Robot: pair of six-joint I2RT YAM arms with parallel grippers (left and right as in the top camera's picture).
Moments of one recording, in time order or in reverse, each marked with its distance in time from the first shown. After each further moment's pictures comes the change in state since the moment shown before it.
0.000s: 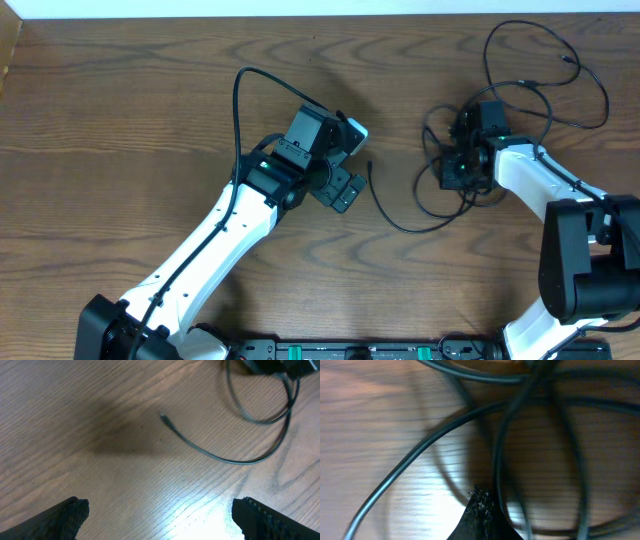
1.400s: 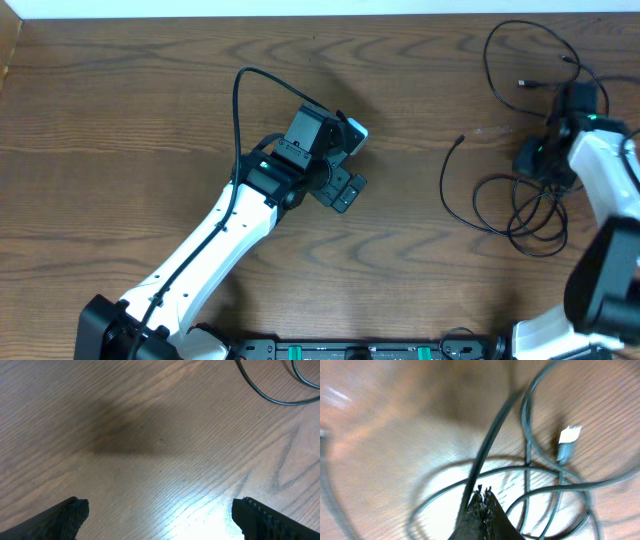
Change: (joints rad) left arm 0.000 0.000 0.000 0.000 0.000 0.000; right arm -0.308 -0.105 0.200 -0.291 0.148 0.163
